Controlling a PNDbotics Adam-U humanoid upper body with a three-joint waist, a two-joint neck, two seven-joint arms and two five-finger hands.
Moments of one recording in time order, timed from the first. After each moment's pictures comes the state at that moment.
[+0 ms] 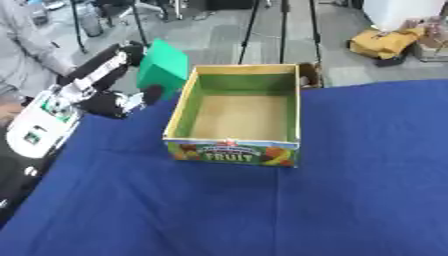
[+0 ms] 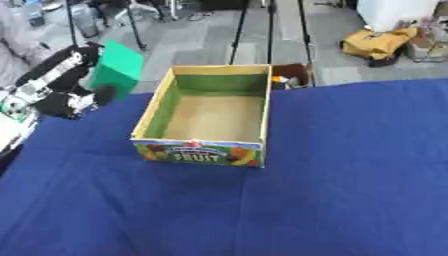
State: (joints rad) left arm -0.84 0.99 -0.03 -1.36 0.11 -0.59 -0.33; right arm -0.77 -0.14 -0.19 -1.98 -0.18 -0.51 0.26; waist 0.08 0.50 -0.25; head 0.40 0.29
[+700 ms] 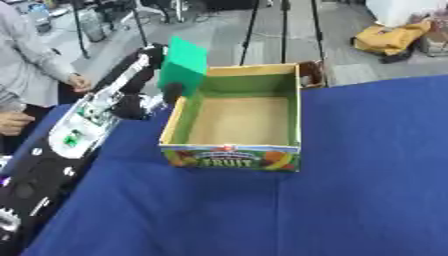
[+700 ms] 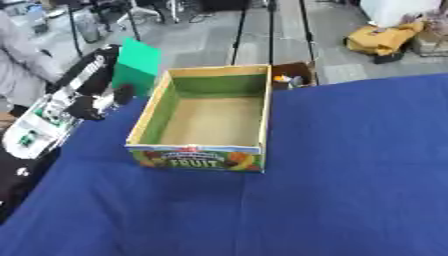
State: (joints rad) left arm -0.90 0.98 -0.04 -1.27 0.15 -0.70 -0.35; right arm -0.81 -0.12 -0.18 -1.98 -0.21 -0.51 0.28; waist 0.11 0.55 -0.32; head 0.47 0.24
